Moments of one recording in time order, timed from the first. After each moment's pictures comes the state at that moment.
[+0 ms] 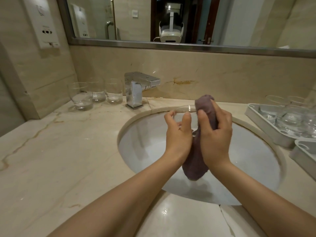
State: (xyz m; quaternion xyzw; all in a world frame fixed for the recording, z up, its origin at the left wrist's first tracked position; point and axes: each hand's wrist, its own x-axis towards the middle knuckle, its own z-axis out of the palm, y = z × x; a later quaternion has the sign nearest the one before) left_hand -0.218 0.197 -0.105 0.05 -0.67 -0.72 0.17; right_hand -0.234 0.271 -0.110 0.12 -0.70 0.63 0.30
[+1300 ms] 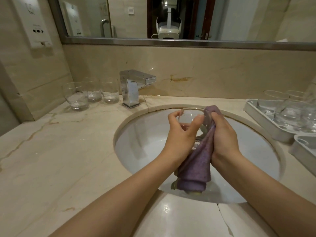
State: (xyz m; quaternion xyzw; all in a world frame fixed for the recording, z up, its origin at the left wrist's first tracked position) left_hand -0.212 0.201 -0.105 0.00 -0.70 -0.70 0.11; right_hand -0.243 0.287 -0.107 -0.07 -0.53 0.84 0.05
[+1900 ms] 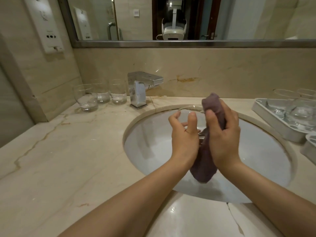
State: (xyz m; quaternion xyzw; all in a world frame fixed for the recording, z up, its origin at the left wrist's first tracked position) left_hand -0.209 0.202 -0.110 0.05 -0.67 -0.72 0.18; right_hand -0.235 0.278 -0.114 0.14 -0.69 0.65 0.28
